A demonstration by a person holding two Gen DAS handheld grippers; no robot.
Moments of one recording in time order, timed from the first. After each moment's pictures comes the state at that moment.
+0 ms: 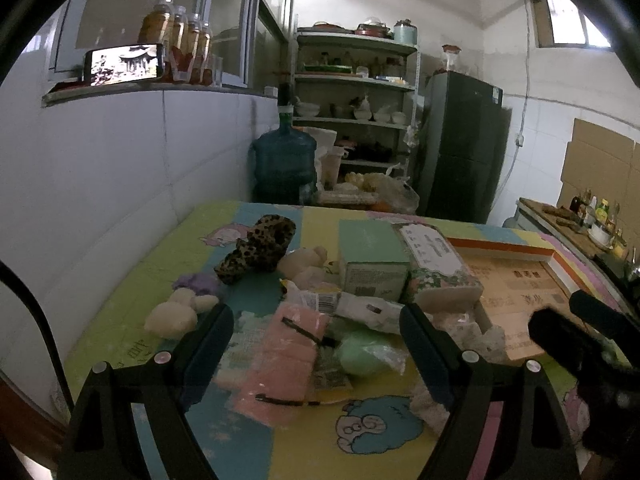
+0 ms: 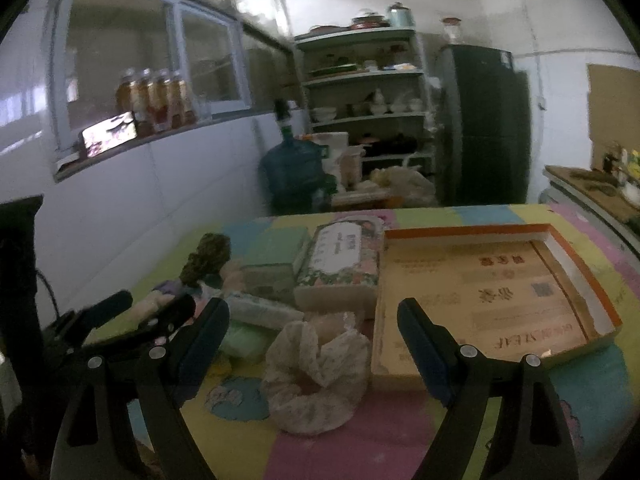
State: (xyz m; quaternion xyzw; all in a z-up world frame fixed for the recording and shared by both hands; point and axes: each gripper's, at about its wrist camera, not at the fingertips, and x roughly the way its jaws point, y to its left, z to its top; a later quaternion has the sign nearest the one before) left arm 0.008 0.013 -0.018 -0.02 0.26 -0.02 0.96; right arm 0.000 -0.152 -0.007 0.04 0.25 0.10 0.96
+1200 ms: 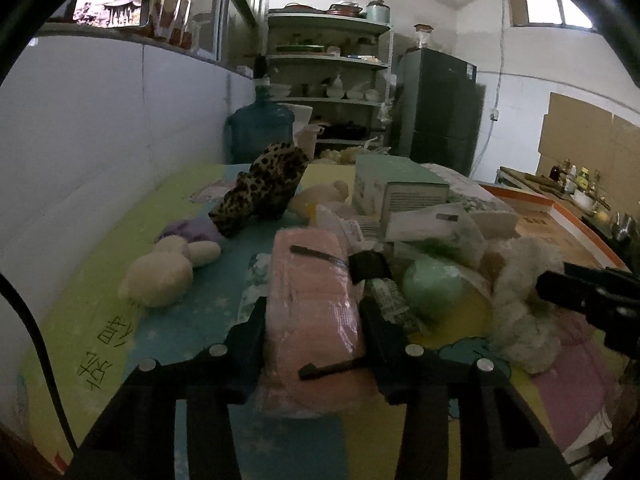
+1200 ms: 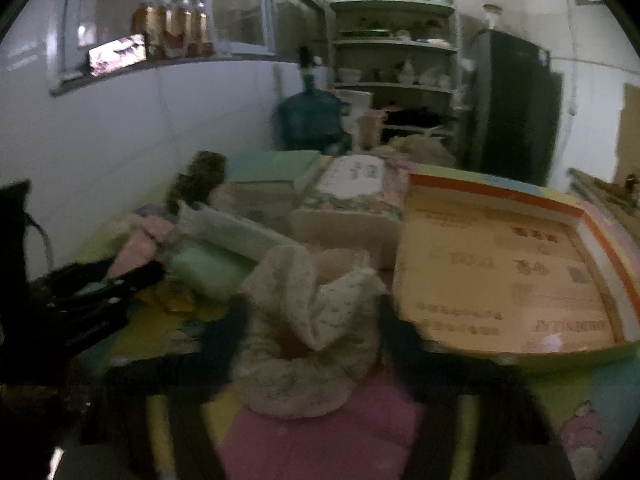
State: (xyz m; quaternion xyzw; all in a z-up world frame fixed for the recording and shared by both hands) left arm 0.027 0.058 -0.090 0.00 0.29 -0.08 0.95; right arm 0.034 -0.145 -0.071 0.02 0.32 0.15 0.93
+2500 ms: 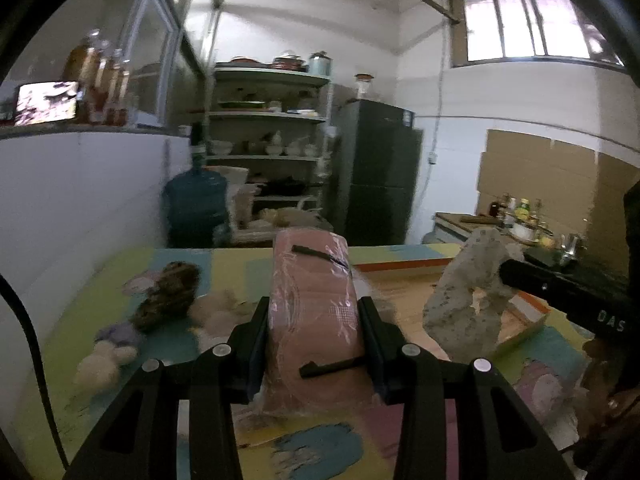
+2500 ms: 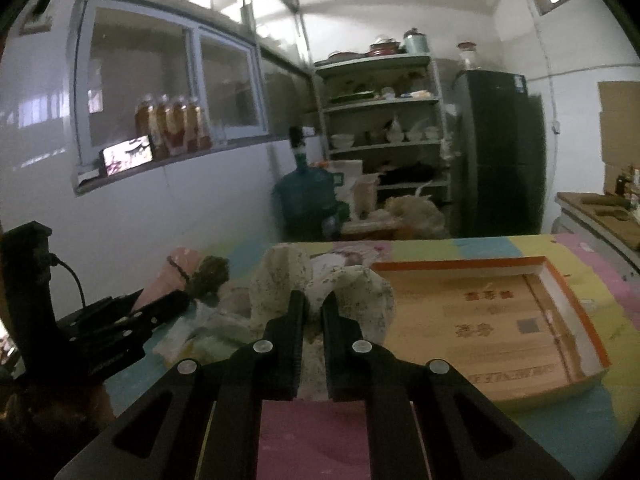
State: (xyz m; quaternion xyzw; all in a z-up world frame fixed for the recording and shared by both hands) left arm 0.012 -0.011 -0.011 -0.01 0.19 -0.19 0.96; right arm -0.012 -0.218 0.005 0.06 0.20 0.12 0.97
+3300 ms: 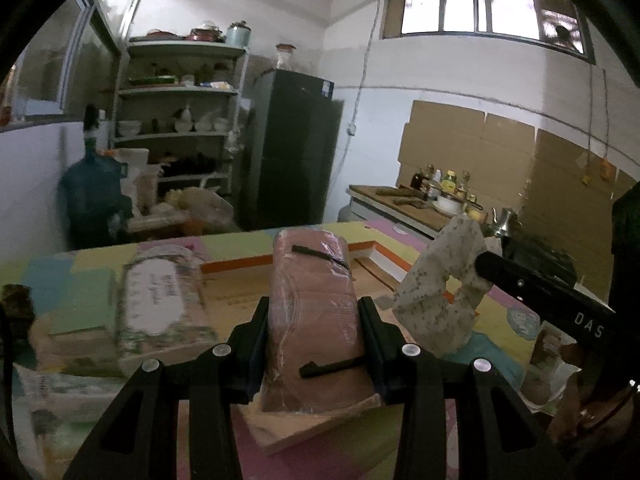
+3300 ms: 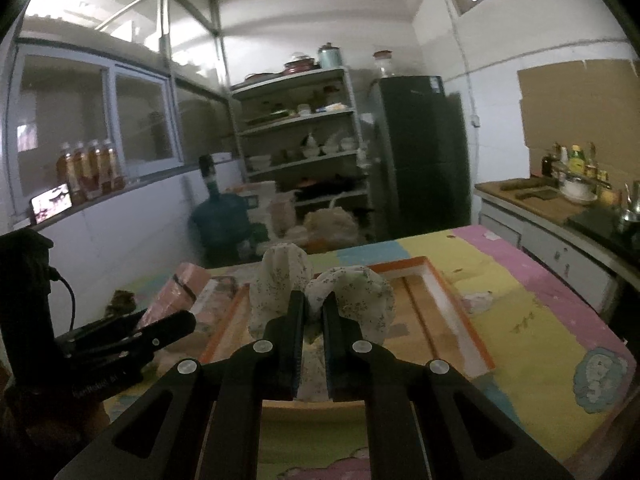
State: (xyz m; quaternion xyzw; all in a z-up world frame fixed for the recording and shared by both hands) left arm 0.054 -0.154 -0.020 0.00 0.24 -0.33 0.91; right arm -0.029 -0.341 0.001 0.10 0.19 -0.02 0.98
